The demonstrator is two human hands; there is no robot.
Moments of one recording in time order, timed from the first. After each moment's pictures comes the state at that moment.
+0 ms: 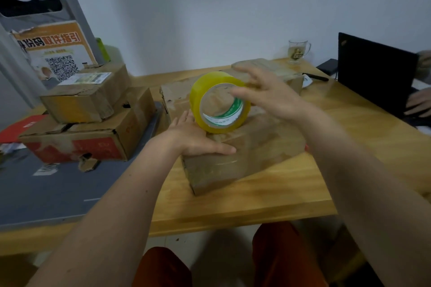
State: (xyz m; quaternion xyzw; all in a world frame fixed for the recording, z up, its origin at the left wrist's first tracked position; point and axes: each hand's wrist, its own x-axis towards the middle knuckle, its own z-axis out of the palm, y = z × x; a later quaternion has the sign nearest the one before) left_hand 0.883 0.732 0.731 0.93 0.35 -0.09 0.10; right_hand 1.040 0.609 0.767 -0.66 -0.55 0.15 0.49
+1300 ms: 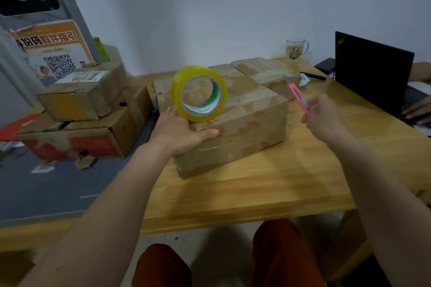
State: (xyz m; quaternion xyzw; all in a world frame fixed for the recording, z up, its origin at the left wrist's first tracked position) left_hand 0.875 0.737 0.717 0.91 0.40 0.09 0.12; right_hand 1.121 0.556 0.692 -0.86 -0.27 0.05 0.44
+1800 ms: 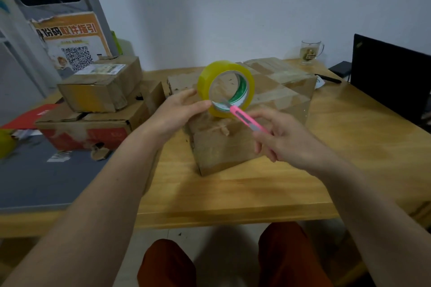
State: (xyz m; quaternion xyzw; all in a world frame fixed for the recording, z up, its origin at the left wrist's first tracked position) left_hand 0.847 0.754 0.739 0.75 0.30 0.27 0.53; right_hand 0.996 0.561 0.728 -0.67 -0.56 0.21 0.44
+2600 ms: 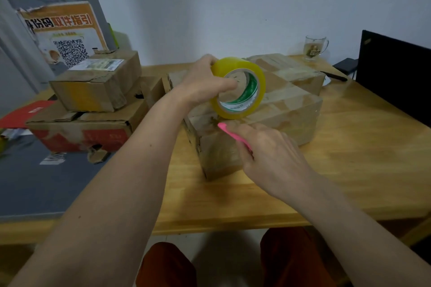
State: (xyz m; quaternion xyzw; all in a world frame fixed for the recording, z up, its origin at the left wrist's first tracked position) left_hand 0.899 0.778 0.772 0.83 0.30 0.27 0.39; right_hand 0.947 0.590 0.713 -0.74 -0.61 -0.08 0.26
